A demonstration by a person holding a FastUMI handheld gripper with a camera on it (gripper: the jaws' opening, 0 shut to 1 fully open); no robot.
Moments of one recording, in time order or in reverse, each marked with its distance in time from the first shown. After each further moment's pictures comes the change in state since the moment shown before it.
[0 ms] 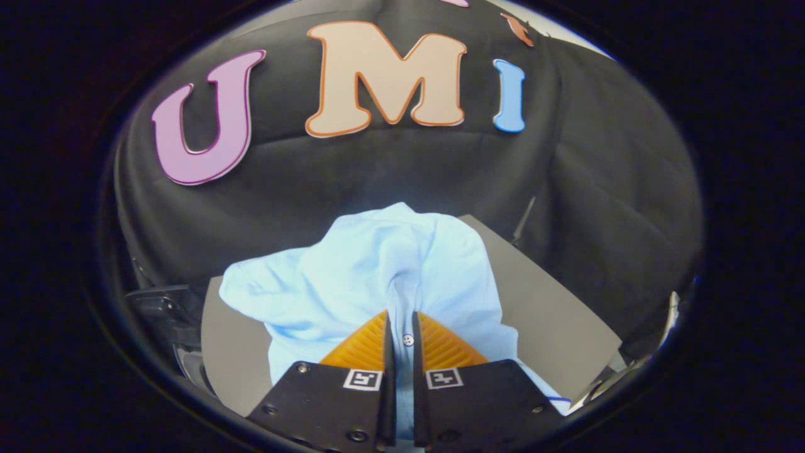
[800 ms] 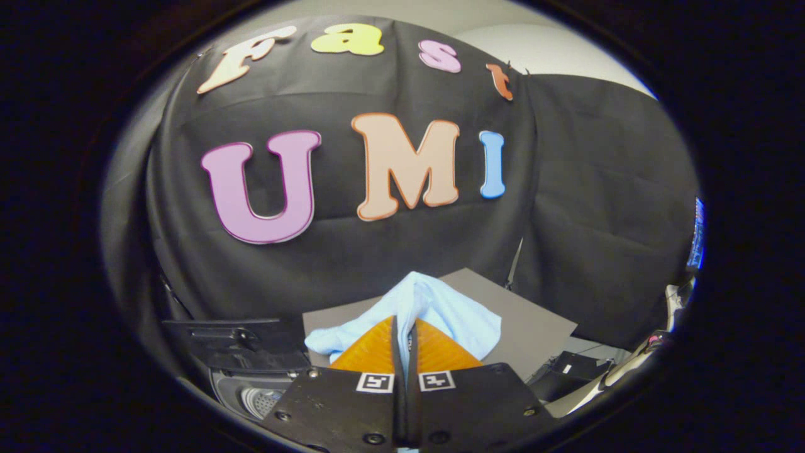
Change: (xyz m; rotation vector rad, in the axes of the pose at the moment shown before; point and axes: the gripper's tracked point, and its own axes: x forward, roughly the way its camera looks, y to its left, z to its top) arm -0.172 0.055 0.055 0.080 -0.311 0.077
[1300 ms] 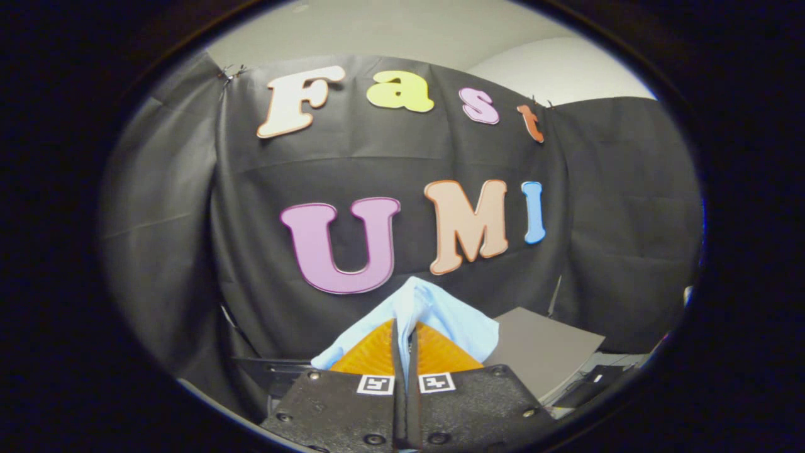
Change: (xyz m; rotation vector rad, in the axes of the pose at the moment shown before) arm -0.079 0.121 0.064 0.061 -0.192 0.179
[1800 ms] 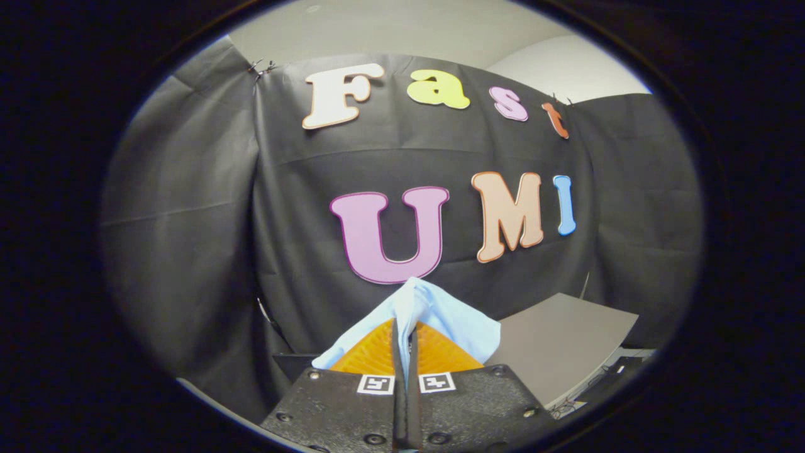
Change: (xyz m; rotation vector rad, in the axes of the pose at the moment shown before) arm -0.017 0.081 -0.052 -0.011 0.003 0.082
